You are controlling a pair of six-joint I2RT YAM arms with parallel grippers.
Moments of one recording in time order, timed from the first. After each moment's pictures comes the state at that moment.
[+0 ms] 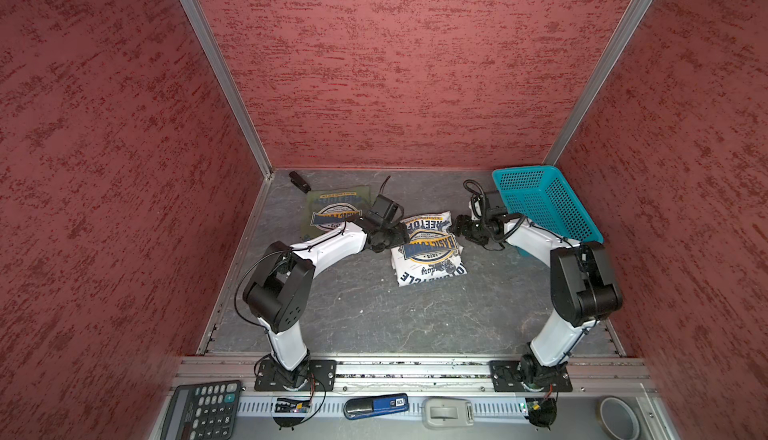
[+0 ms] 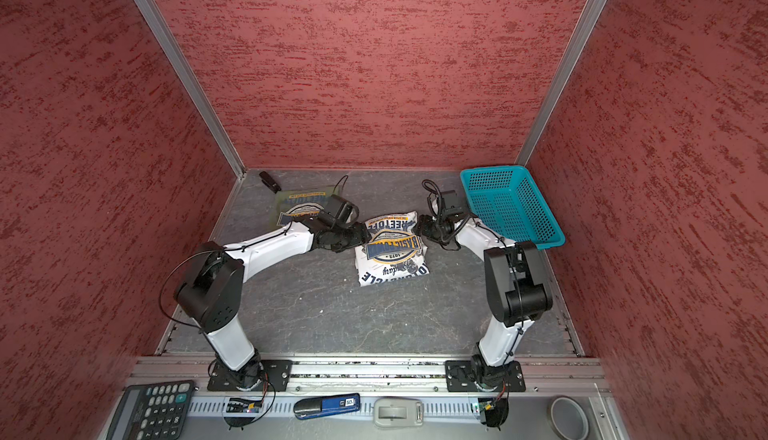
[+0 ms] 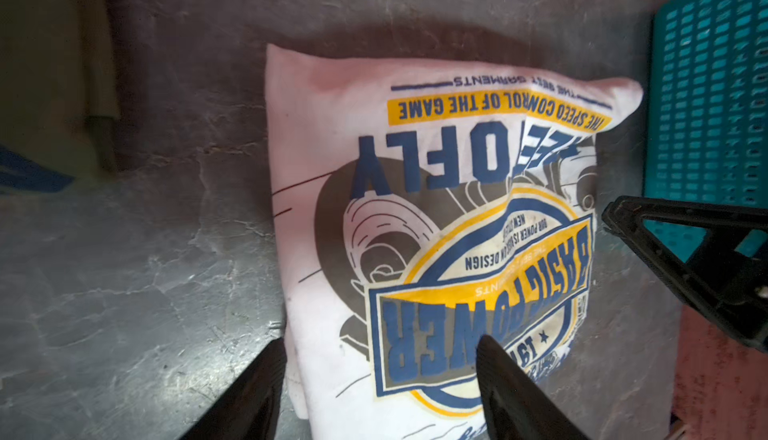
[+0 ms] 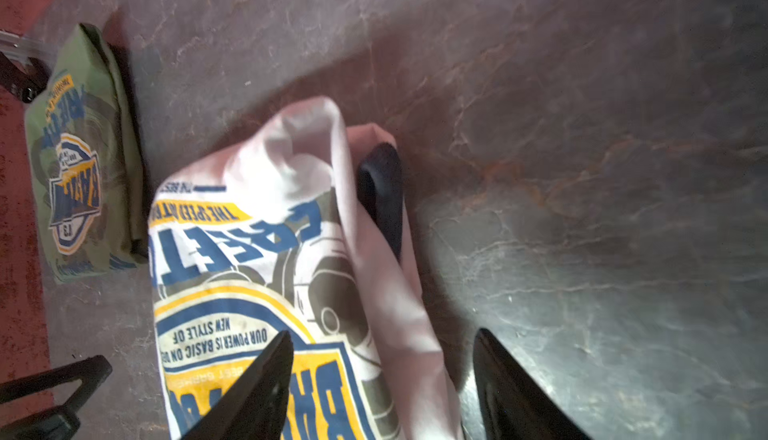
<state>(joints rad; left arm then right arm) -0.61 1.79 1.26 -0.43 0.11 -0.75 0.22 1.73 1.09 -0.35 -0.29 0.51</state>
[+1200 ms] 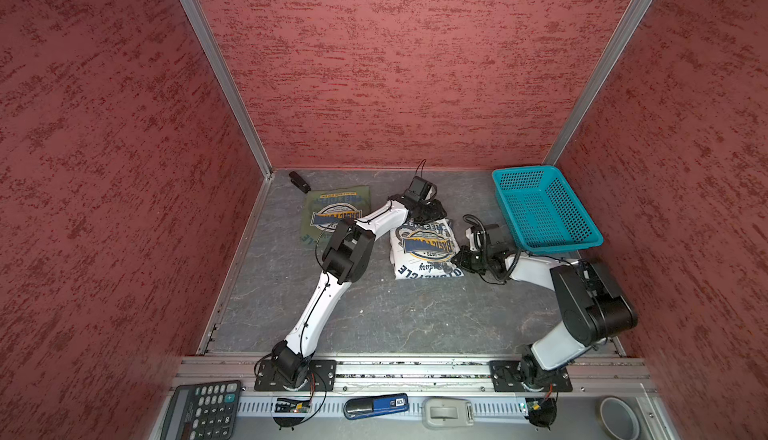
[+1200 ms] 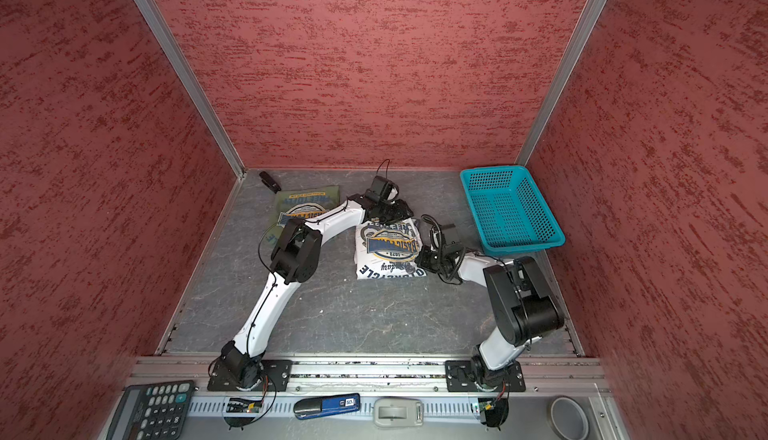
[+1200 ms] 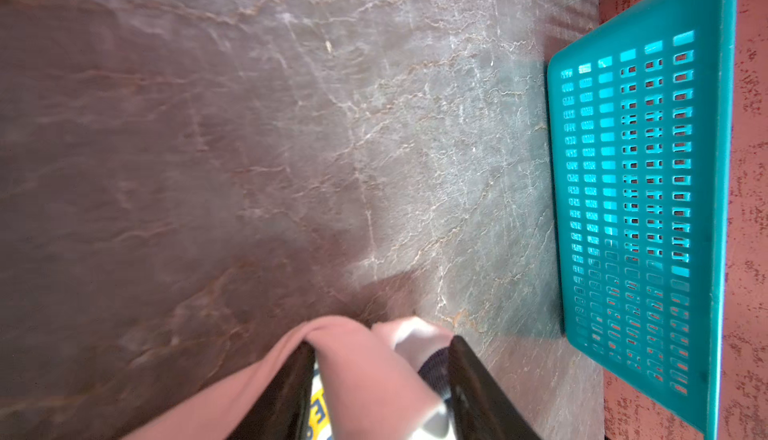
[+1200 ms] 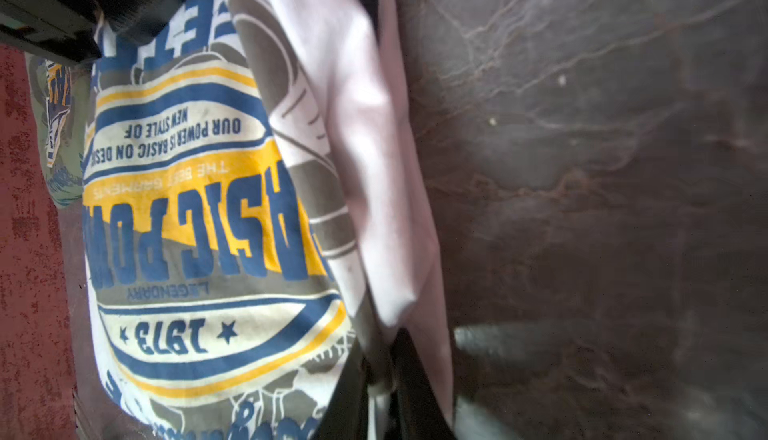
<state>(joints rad) -0.60 2.53 2.12 -0.40 0.34 -0.75 0.27 1.60 0.68 -0.02 -0.38 0.59</state>
